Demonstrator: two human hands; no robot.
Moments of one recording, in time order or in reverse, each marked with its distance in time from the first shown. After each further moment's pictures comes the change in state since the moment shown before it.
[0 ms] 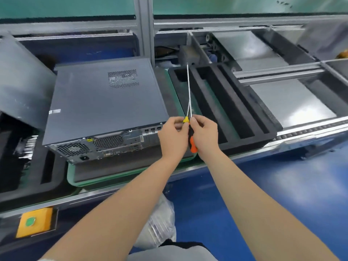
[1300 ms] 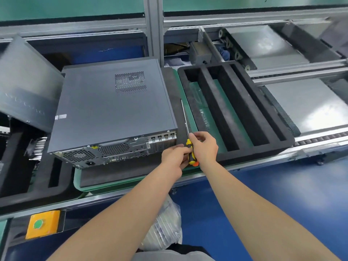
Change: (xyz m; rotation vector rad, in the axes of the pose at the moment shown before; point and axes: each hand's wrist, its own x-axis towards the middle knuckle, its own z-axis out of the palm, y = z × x) left_hand 0.025 -0.056 0.004 -0.544 -0.080 -0.848; right_hand 0.034 0.064 0.032 -0.203 0.034 0.126
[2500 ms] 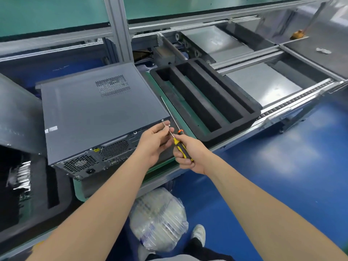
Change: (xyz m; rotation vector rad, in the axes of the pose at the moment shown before) left_hand -0.030 0.053 -0.070 0.244 -0.487 0.255; right_hand -0.120 -0.041 -0.019 0.581 -0.636 0.381
